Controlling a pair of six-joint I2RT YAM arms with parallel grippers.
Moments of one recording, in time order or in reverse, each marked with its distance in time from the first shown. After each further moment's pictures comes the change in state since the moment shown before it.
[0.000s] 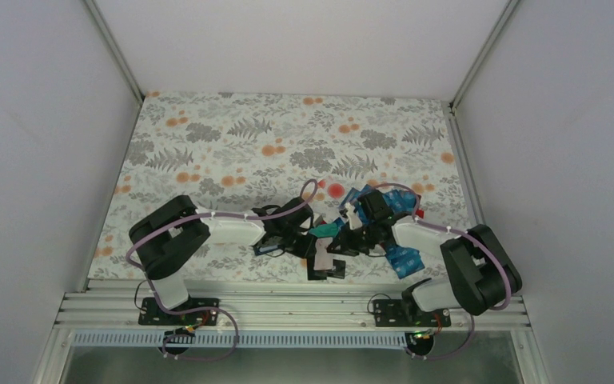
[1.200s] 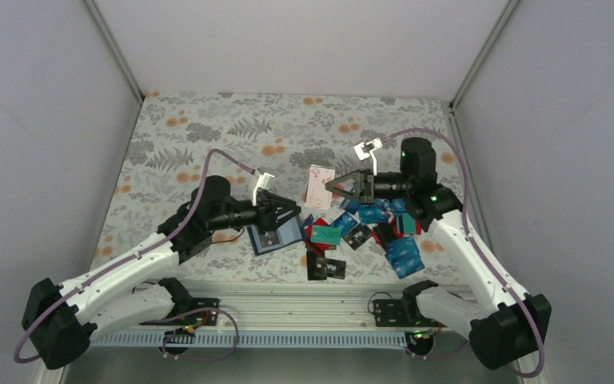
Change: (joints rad) left arm 0.214 -0.806 -0.202 0.205 0.190 0.005; right arm -0.129 -0.339 0.414 0.007 -0.395 -0.006
